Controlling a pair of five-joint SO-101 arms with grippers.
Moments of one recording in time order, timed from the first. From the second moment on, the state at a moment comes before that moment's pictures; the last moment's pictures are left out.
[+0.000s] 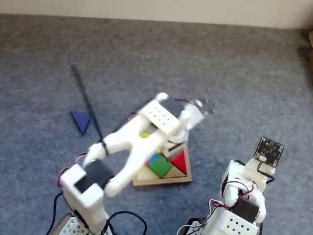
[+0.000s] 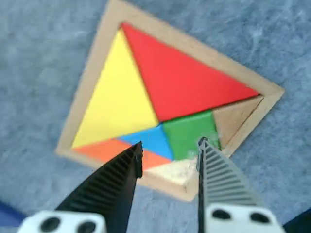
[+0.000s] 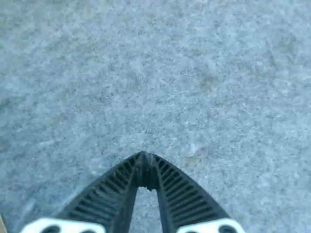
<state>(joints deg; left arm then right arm) 34.1 10.8 2.3 86.5 -9.5 22.0 -103.9 96.0 62.5 4.9</state>
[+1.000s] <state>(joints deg) -19.6 8.7 12.3 75.8 -9.5 22.0 -103.9 96.0 62.5 4.9</state>
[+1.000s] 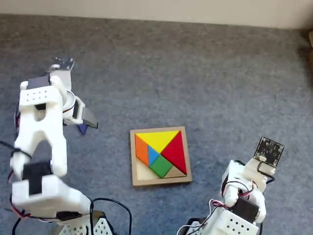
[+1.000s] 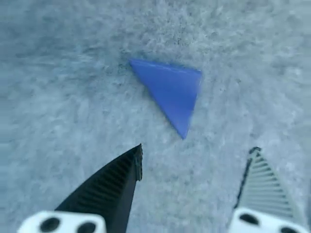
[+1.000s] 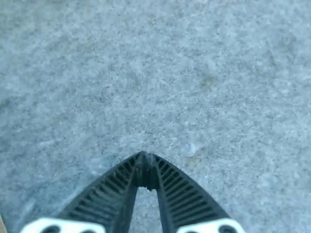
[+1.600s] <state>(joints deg) -16.7 32.0 -6.5 75.0 2.4 22.2 -103.9 96.0 62.5 4.9</state>
